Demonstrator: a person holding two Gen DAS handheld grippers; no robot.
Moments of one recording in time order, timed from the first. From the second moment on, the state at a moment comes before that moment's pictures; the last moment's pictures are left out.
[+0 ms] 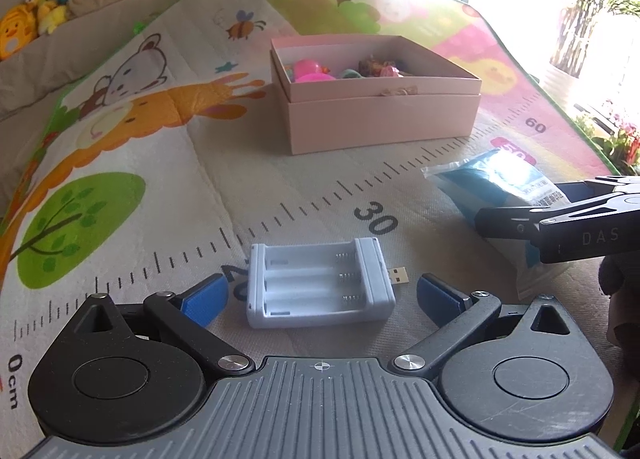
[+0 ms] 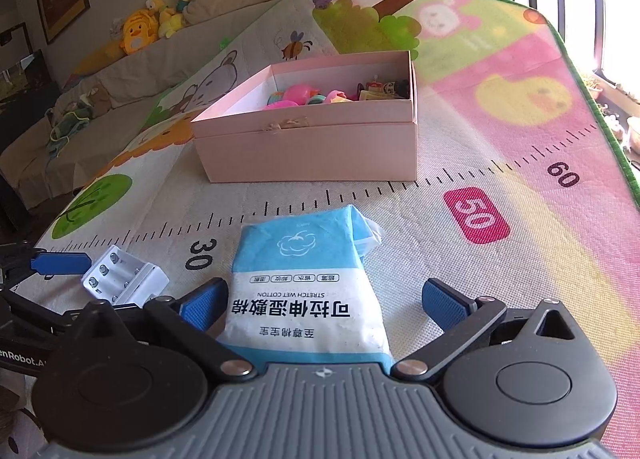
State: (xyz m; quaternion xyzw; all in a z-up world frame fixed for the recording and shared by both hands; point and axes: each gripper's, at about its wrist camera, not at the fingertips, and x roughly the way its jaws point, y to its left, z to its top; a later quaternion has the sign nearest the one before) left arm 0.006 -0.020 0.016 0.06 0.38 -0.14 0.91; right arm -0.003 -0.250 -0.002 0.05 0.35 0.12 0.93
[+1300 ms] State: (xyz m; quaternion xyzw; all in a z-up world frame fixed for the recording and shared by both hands) left arm -0.012 -0.033 0.021 0.07 0.37 -0.15 0.92; right arm 0.017 -0.229 0.013 0.04 0.42 0.12 0.90
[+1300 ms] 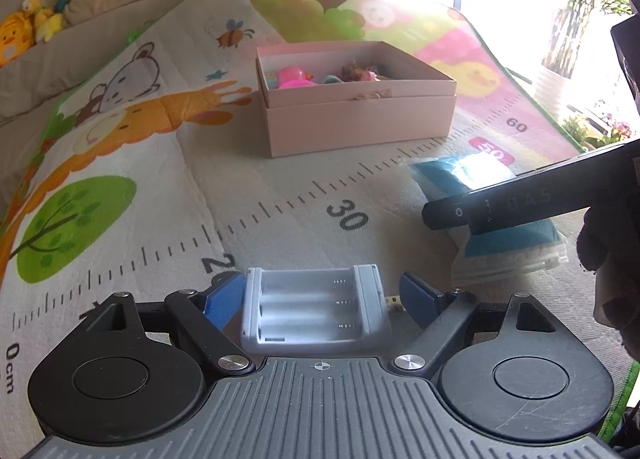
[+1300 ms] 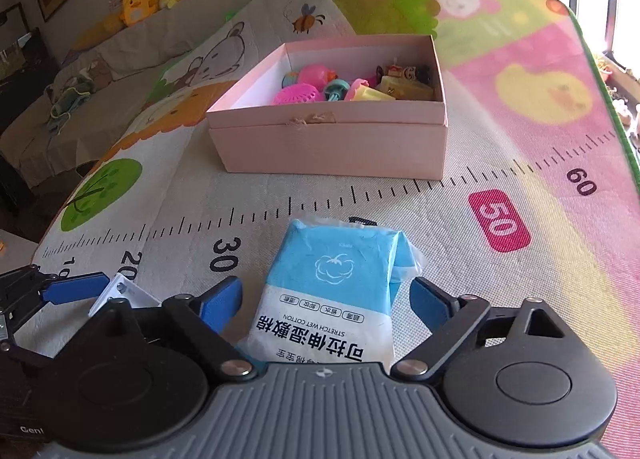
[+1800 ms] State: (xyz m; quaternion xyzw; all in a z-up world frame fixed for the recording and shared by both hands) left arm -0.024 -0.032 0.122 0.13 0.23 -0.16 0.95; right arm -0.040 -0.281 0.141 0.04 0.32 0.19 0.93
